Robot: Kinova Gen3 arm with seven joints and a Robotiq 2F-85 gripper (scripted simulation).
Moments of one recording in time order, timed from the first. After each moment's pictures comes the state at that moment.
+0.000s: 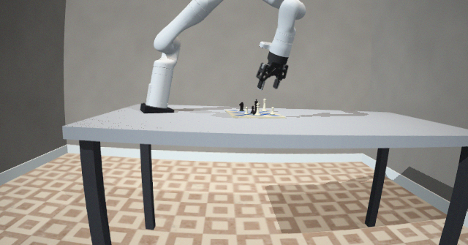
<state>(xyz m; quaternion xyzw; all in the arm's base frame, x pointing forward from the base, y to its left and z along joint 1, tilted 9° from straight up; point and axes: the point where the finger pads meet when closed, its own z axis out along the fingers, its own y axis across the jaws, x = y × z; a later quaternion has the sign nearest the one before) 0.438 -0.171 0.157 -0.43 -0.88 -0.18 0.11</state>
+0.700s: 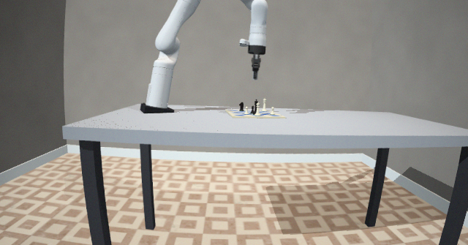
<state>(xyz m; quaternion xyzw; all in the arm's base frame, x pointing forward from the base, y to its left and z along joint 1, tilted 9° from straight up) 0.402 -0.059 0.191 -0.09 -0.99 -0.04 -0.05</state>
